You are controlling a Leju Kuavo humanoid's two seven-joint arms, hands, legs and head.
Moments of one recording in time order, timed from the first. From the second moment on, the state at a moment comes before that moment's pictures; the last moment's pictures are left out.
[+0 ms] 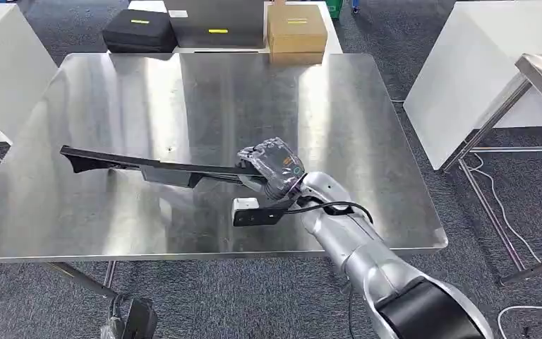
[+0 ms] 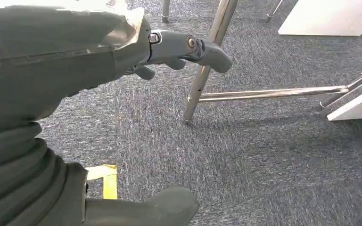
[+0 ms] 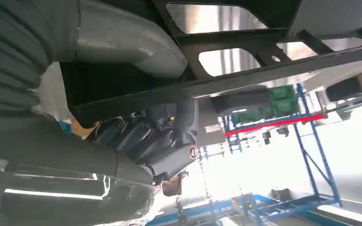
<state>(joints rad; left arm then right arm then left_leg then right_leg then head) -0.23 -0.15 0.57 -0.24 -0.57 0.62 -0.66 -0.90 0.23 0.59 -0.48 0.89 -0.31 -0.64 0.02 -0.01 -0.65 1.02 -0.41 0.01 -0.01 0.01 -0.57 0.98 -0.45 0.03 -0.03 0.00</state>
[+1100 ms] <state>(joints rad) -0.22 -0.14 0.56 -0.24 -0.59 0.62 -0.65 -0.93 0.14 0.59 -0.41 0.87 -0.38 -0.54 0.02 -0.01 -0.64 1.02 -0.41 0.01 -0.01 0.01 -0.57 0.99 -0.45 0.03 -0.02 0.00</state>
